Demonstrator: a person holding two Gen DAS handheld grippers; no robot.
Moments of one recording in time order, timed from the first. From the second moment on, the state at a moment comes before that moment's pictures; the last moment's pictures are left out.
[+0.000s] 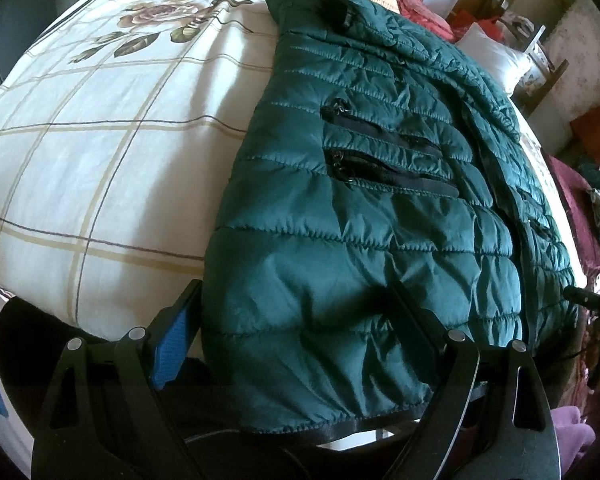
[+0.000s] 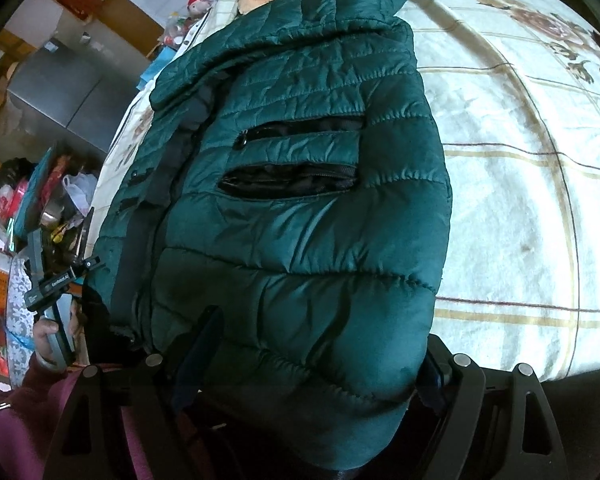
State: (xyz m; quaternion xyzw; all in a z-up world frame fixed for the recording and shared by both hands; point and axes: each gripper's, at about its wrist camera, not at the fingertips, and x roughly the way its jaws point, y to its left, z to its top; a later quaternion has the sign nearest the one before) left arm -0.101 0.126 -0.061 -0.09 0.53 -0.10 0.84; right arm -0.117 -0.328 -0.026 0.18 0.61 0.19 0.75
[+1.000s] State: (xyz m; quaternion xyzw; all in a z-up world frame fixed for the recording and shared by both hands) left arm -0.104 0.120 -0.049 -0.06 0.52 -0.10 0.85; right arm -0.109 -0.319 0.008 0.14 0.54 0.24 0.79
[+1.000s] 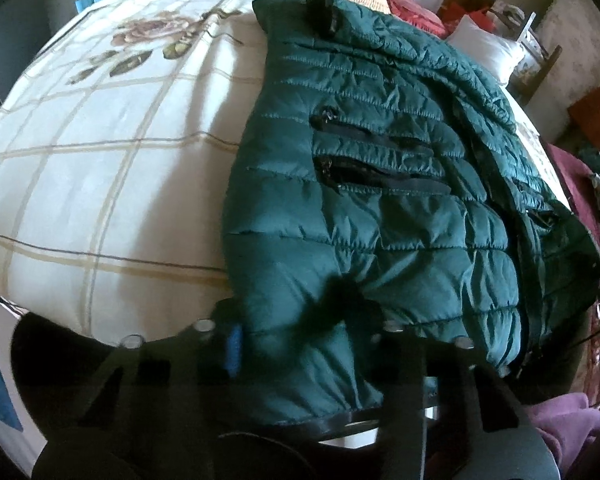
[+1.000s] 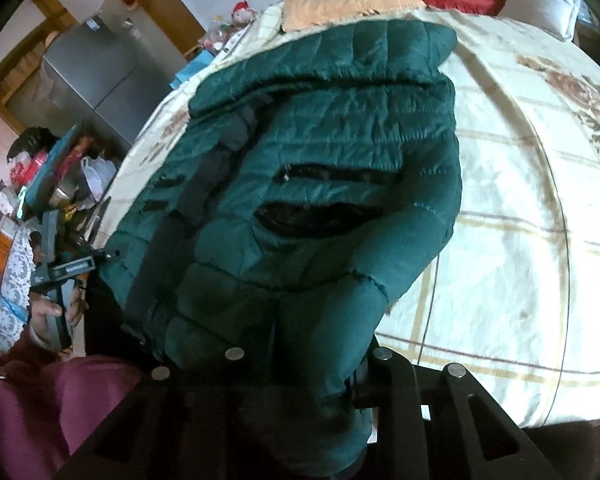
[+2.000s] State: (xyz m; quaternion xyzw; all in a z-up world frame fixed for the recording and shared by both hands) left arm -0.008 0.146 0.071 -0.18 0.38 -0.11 0.90; right arm -0.018 -0.350 0.101 0.20 0.39 0.19 0.88
